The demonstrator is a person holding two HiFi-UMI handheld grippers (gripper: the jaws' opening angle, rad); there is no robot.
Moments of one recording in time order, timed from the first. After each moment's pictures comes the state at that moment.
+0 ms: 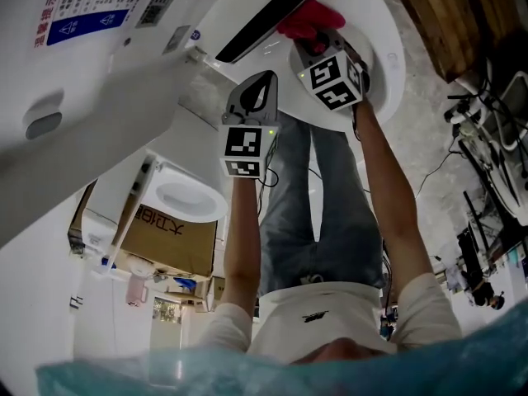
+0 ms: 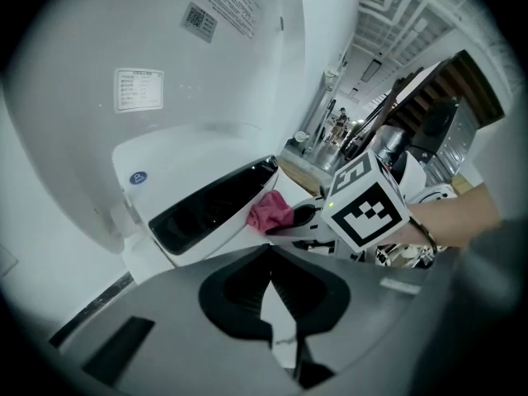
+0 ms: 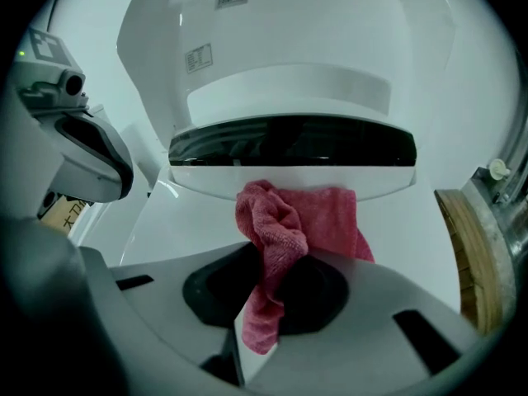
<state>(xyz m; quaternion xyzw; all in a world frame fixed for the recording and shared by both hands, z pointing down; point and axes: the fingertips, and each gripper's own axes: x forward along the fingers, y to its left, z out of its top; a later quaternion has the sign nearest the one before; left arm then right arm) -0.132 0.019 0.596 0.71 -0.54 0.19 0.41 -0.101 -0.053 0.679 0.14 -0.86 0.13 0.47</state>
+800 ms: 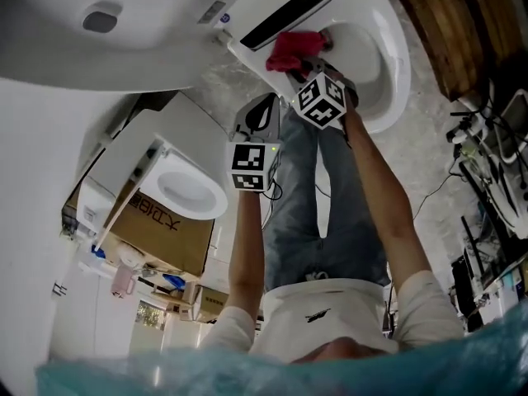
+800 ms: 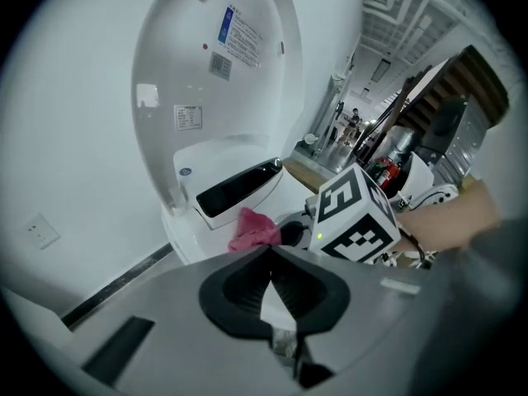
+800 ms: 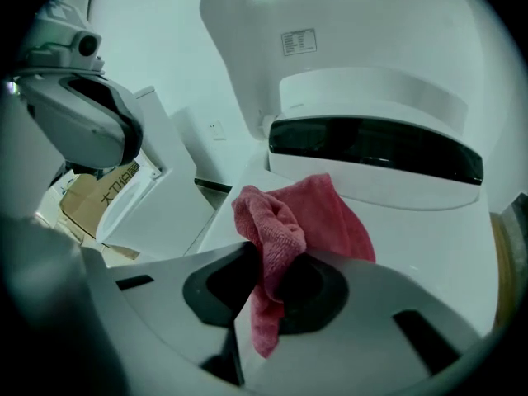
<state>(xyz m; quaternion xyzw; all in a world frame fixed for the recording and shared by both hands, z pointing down) -0.139 0.091 0.555 0.68 -0.58 0.19 0.41 -0.131 0.053 0.664 0.01 -0.87 0.11 0.48</state>
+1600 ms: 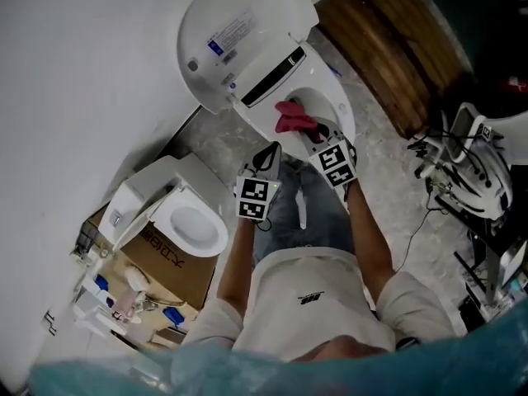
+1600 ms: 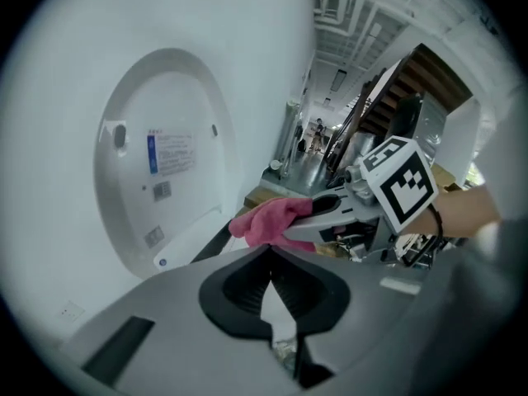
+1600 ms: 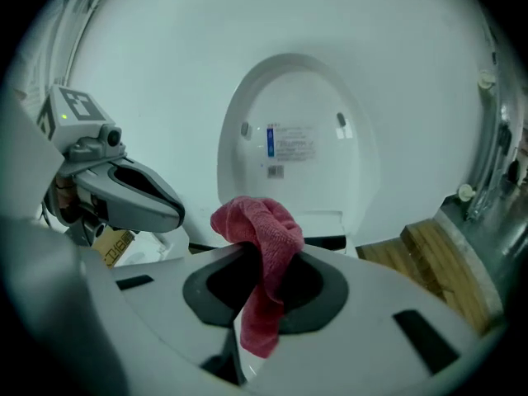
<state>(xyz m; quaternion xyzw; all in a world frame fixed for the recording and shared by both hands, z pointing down) -0.077 0.082 0.324 0.75 -0.55 0.19 0.31 -0.041 0.021 0.359 0.17 -0.91 0.14 0.35</state>
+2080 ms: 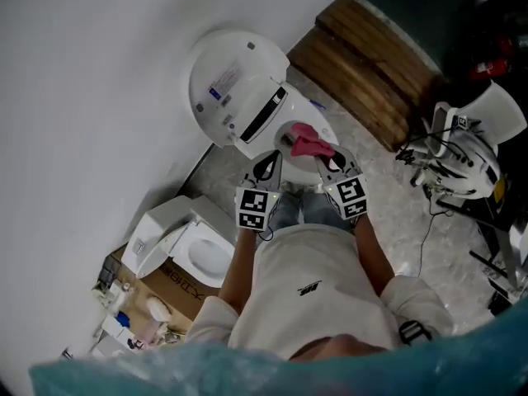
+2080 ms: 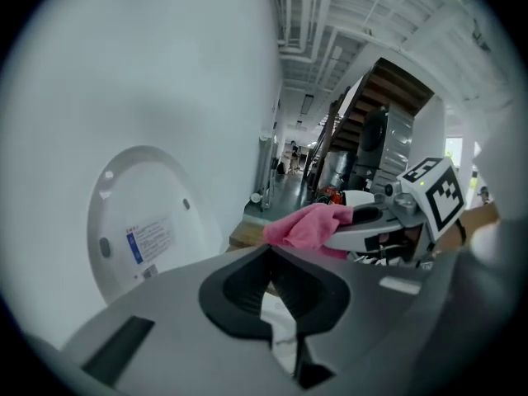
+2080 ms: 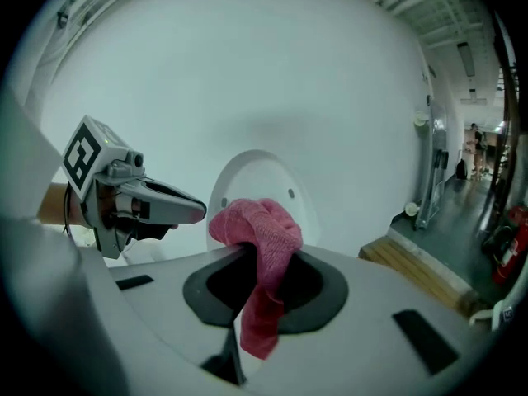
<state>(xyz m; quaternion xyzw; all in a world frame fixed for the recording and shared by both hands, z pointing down) -0.047 0.055 0.159 0.81 -0.53 0.15 0.21 0.042 0.026 0.174 0.32 -0.91 0.12 0.23</state>
